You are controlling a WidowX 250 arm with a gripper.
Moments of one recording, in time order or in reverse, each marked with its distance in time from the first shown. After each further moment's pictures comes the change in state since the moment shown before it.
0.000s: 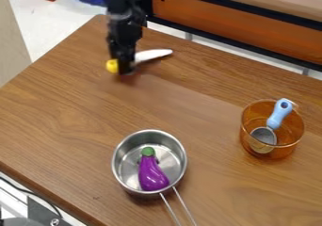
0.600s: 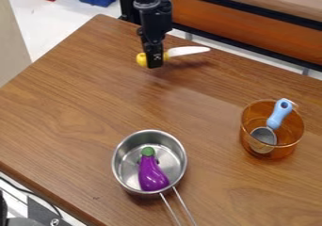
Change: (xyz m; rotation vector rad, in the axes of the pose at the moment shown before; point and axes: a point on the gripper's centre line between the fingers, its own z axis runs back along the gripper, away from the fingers) arm 0.048 -0.036 0.016 -0.095 -0.105 -0.272
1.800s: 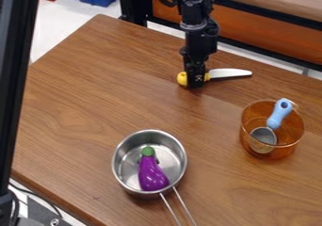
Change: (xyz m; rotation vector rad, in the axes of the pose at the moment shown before) arm 0.053 -0.036 -0.032 -0.036 0.002 -0.091
